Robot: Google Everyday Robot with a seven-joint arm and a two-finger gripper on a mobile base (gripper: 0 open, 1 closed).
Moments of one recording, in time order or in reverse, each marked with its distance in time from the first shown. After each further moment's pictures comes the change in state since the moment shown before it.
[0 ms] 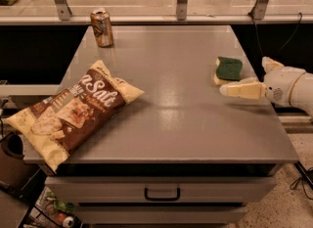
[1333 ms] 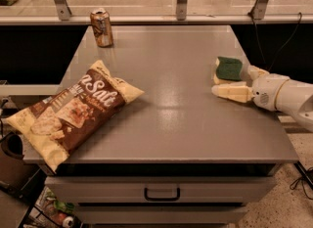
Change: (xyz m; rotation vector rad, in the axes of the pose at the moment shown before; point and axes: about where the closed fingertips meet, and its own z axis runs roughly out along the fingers) arm 0.027 0.010 0.031 -0.036 0.013 0.056
